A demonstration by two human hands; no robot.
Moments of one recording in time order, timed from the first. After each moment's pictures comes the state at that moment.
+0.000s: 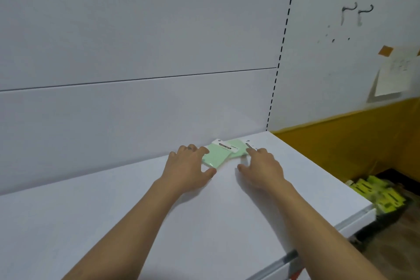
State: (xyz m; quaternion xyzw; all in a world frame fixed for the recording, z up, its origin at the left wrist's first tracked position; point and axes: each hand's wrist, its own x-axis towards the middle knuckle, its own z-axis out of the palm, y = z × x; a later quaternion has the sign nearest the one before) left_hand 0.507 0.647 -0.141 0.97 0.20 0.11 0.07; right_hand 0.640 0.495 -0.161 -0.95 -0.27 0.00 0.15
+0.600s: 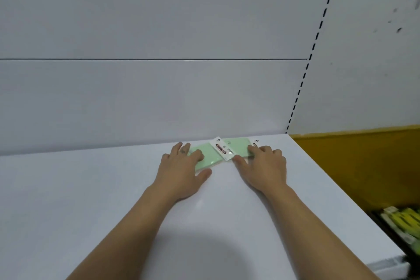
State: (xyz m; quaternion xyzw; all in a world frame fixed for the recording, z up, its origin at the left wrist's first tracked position) left_hand 0.528 0.639 -0.189 0.94 0.32 0.11 0.06; right_hand 0.696 0.508 -0.191 -0.92 -0.34 -0.08 0.16
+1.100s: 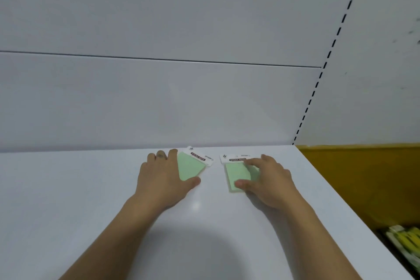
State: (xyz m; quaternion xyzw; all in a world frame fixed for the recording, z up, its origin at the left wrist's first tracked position) left_hand 0.517 0.655 -0.187 0.89 0.44 0.13 0.05; right_hand 0.700 0.499 -0.166 -0.89 -0.41 0.08 0.19
